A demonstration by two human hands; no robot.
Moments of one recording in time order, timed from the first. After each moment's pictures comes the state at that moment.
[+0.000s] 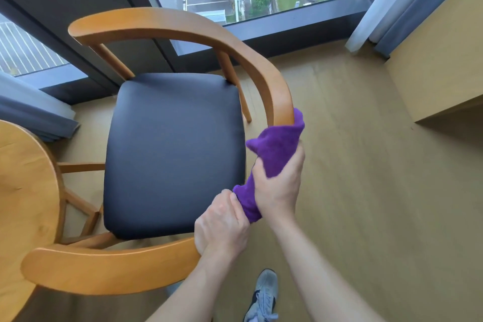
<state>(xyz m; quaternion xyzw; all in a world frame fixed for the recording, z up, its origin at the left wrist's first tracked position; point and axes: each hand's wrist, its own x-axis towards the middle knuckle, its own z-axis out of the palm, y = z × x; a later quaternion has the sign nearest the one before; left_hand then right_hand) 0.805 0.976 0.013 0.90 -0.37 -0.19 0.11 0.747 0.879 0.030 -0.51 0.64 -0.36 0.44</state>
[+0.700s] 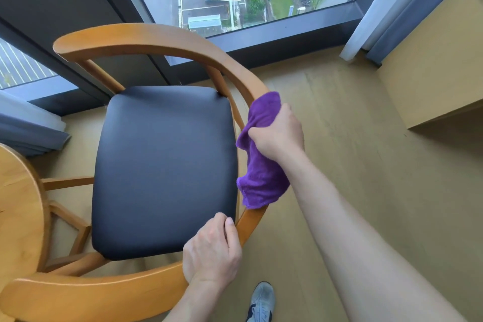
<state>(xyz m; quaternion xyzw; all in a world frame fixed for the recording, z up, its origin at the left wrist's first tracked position) 0.805 0.975 0.018 0.90 -0.39 -0.19 0.08 0.765 0.738 0.065 -0.61 0.66 -0.09 0.43</state>
